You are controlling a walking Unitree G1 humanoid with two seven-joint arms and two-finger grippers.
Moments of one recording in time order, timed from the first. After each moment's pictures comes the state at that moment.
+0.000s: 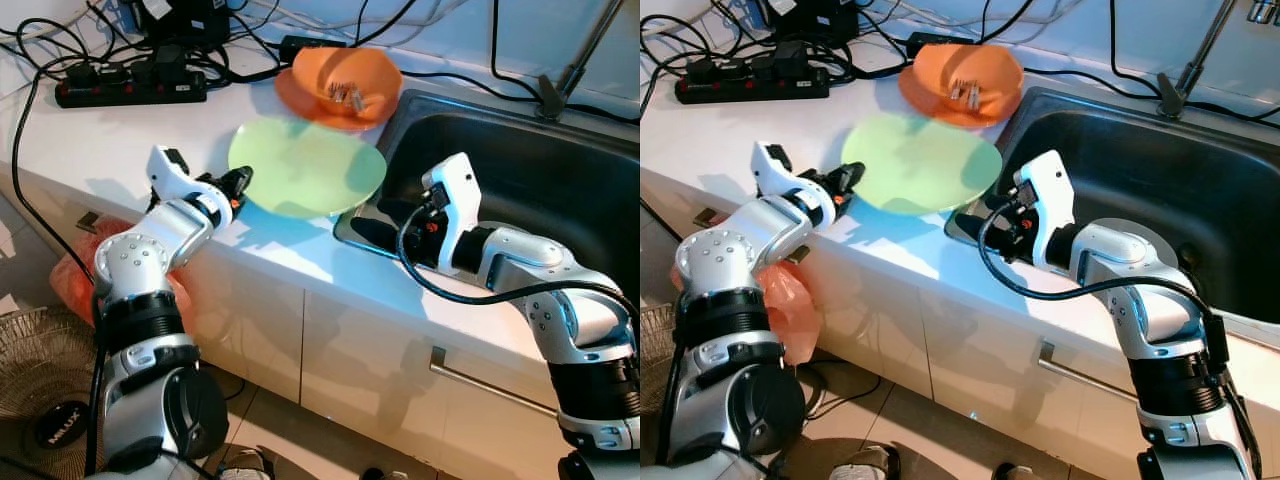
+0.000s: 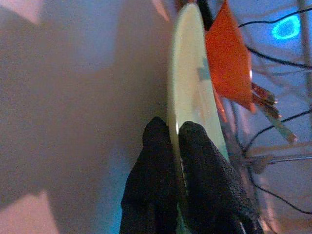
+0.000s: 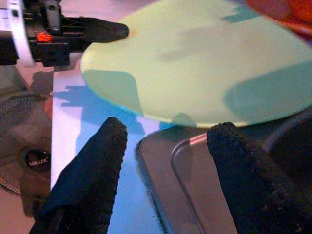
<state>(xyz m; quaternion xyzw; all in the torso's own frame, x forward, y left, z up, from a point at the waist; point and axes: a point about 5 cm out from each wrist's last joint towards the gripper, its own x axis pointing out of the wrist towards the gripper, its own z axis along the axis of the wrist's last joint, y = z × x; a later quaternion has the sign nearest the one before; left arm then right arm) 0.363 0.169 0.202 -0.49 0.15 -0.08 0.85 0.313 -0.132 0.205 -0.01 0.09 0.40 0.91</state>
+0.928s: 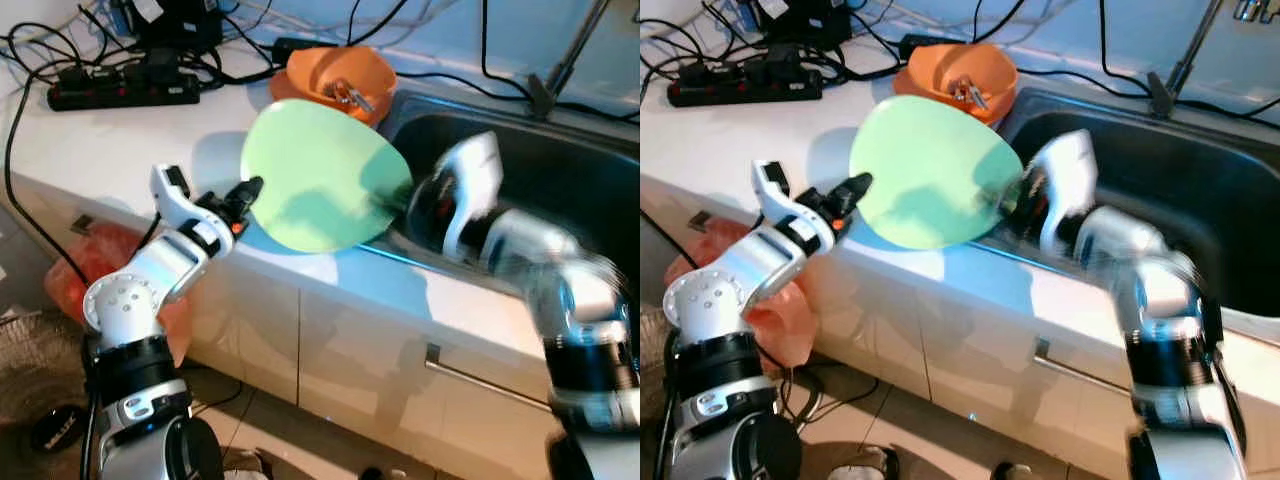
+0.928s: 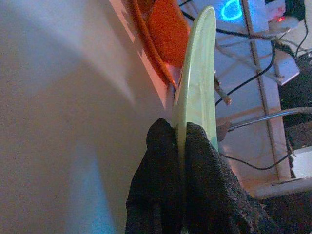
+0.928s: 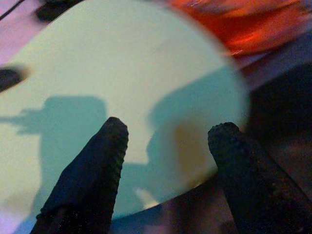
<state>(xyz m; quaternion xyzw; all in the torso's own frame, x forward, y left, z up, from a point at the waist) 0.336 0.165 0.191 -0.49 0.11 -0.18 0.85 0.344 -0.156 0.214 0.04 0.07 0.27 0.96</state>
